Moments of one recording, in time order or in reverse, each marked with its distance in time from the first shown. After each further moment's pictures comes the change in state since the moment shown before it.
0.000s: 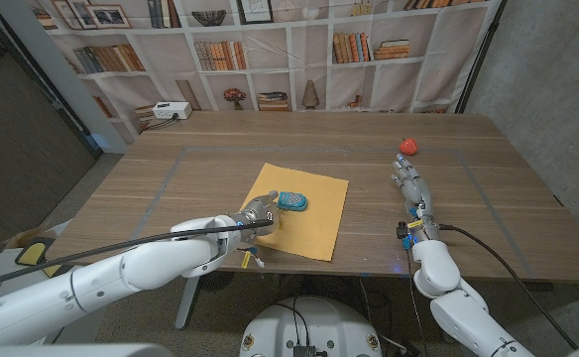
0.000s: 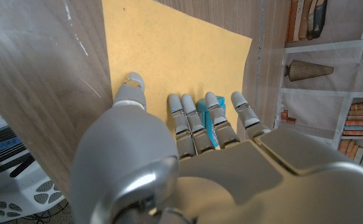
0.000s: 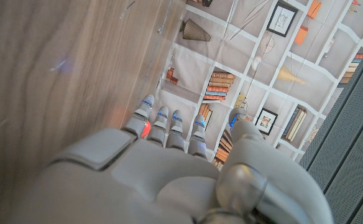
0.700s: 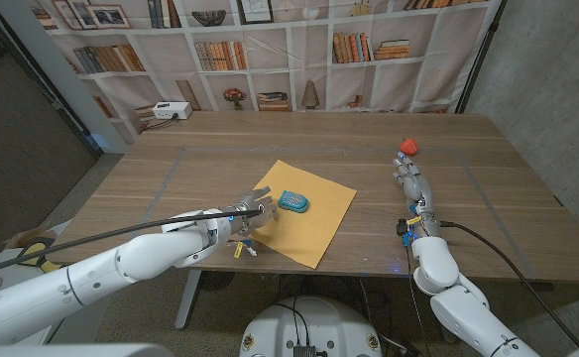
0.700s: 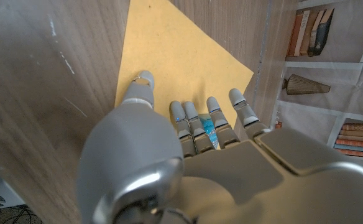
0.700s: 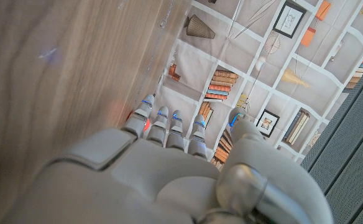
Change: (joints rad) left arm -0.012 0.017 -0.036 0.038 -0.121 0.012 0.059; left_hand -0.076 -0.017 -0.068 0.052 -0.010 -0.178 0.009 -0.063 0.216 -0.152 0.017 -0.078 -0.050 -0.087 0.003 -0.084 -0.018 0.004 0.010 0.013 0.005; right arm 0.003 -0.005 -0.002 -0.041 -0.032 -0.064 -0.046; right_hand 0.000 0.000 0.000 0.000 0.000 0.000 0.000 -0.005 0.000 0.000 0.000 -0.004 0.000 0.000 0.000 0.000 0.000 0.000 0.000 0.000 0.000
